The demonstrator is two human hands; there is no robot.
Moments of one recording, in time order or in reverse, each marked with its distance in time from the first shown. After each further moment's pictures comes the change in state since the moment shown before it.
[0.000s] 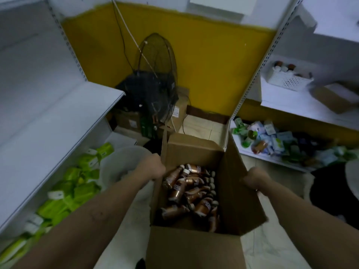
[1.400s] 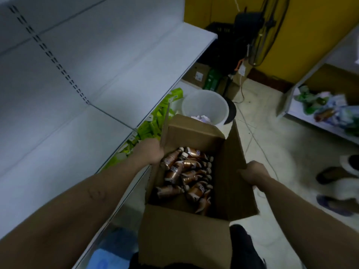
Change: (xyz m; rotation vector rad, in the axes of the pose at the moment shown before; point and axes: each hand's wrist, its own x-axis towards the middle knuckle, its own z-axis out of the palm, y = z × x) left_hand -0.329 -0.445 0.062 -0.002 0.067 -0.163; right_hand -0.338 -0.113 0.394 -0.086 -0.031 -0.140
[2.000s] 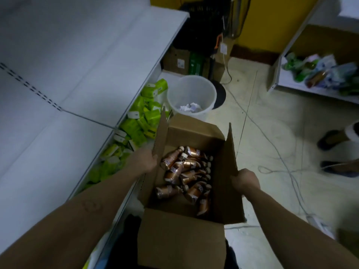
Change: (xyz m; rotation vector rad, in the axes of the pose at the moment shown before) left_hand 0.009 0.006 0.076 0.126 -0.004 0.016; right_hand 0.010 0.066 0.101 0.183 0.046 0.108
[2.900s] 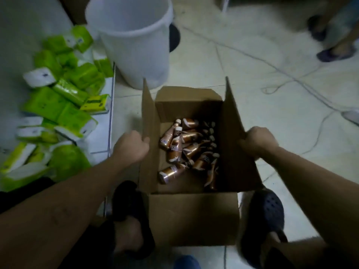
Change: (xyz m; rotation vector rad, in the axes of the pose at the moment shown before) left_hand 0.219 -0.122 0.373 0.018 0.082 0.381; right_hand 0.178 0.100 0.353 0.077 0.269 0.177
